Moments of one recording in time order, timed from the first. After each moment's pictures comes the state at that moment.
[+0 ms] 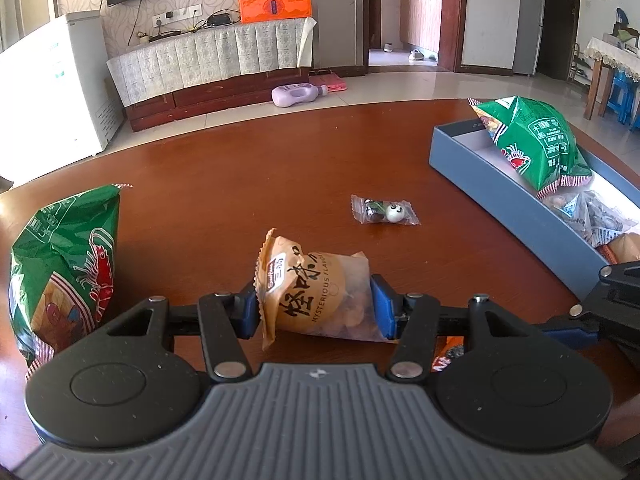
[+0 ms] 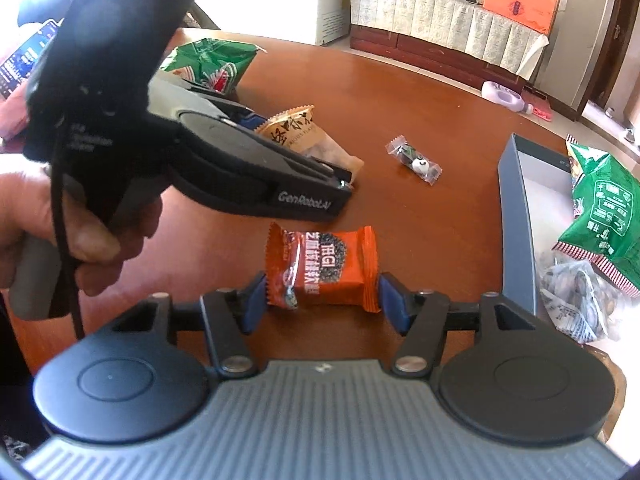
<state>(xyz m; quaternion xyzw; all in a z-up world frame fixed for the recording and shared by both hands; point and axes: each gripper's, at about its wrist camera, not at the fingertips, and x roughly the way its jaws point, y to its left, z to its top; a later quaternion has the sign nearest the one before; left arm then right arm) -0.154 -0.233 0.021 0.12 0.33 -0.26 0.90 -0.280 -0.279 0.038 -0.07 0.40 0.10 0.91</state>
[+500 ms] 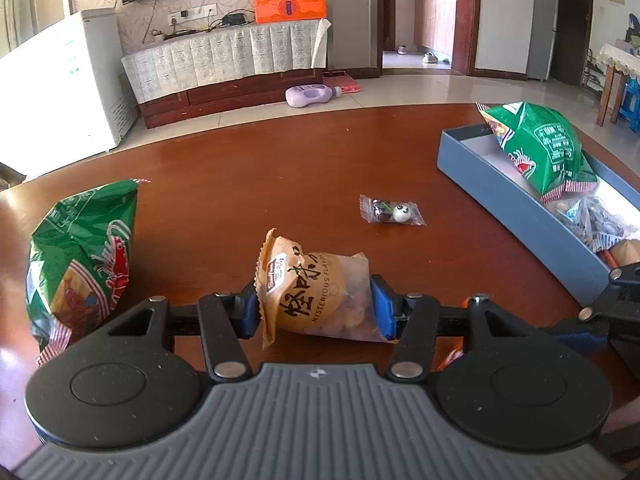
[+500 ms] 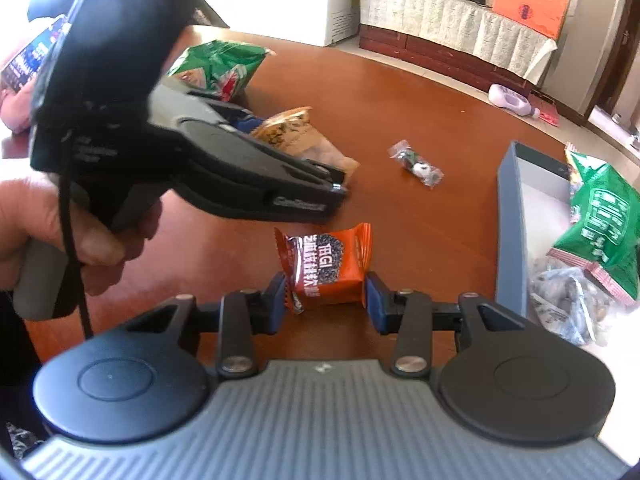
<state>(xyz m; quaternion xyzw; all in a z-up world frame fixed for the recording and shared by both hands) -0.162 -0.236 0.027 0.11 0.33 -0.24 0.91 -0.288 -0.288 0.049 -0.08 0.40 0.11 0.91</state>
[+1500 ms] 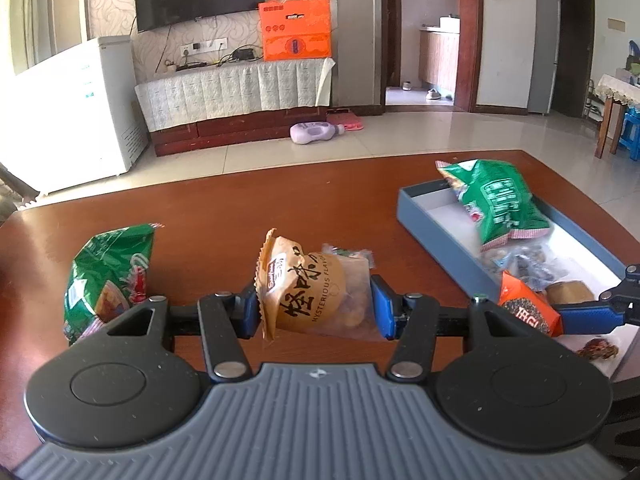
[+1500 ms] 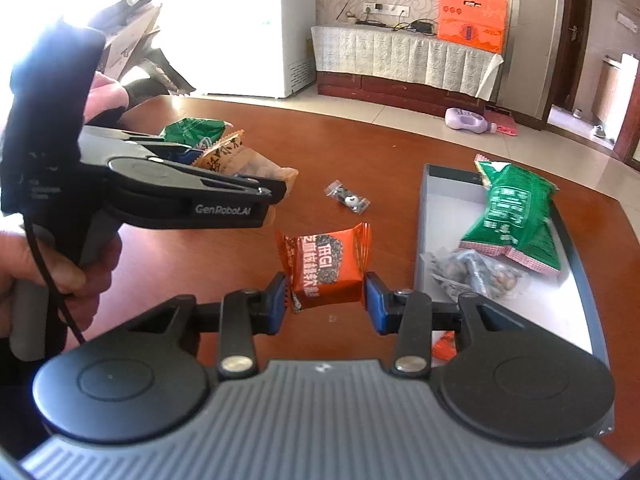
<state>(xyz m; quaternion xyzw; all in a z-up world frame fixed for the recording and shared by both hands) -0.230 -0.243 0.085 0.09 0.28 -0.24 0.92 -0.347 -0.330 0.095 -0.02 0.33 0.06 0.94</state>
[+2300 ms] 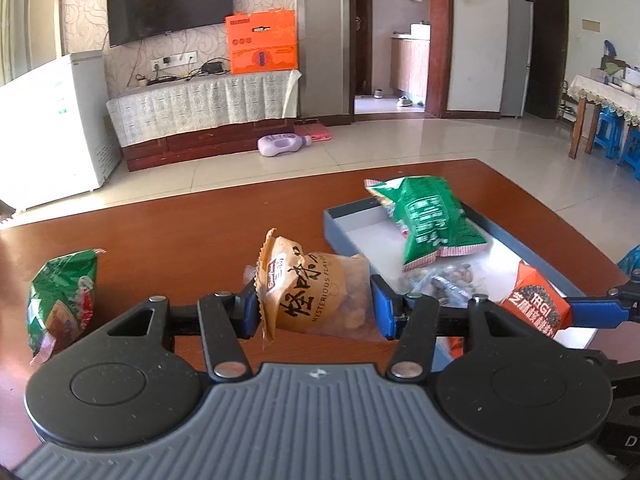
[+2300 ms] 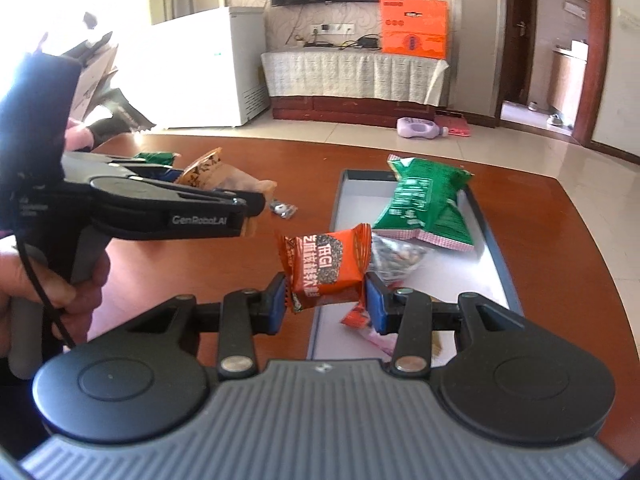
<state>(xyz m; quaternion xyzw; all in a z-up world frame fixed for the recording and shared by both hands) -0.262 -0.293 0.108 0.09 0.27 -0.28 0.92 -0.395 -0.387 0.107 0.02 0.30 -0.01 0.95</state>
